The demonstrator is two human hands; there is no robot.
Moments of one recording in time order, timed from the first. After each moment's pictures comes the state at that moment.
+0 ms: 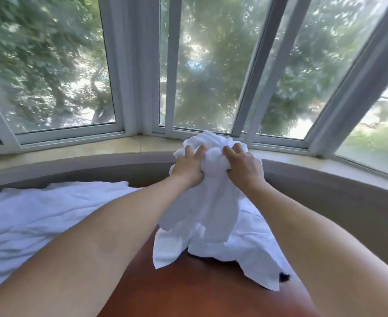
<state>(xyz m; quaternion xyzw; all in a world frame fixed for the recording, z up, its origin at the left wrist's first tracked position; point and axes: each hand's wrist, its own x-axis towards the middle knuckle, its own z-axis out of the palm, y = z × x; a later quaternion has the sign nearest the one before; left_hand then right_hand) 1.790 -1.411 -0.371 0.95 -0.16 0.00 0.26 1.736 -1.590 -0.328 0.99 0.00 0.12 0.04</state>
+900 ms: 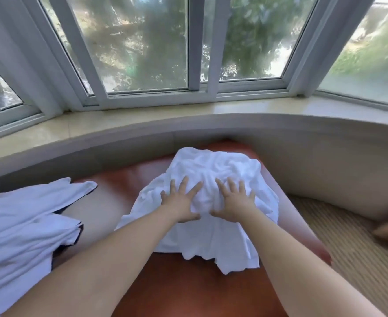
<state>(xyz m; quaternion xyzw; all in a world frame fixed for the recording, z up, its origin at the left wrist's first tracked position) 1.805 -1.585 -0.560 0.93 -0.26 -0.26 0.02 1.735 -1.779 -0.552 0.96 -0.13 -0.22 -0.08</state>
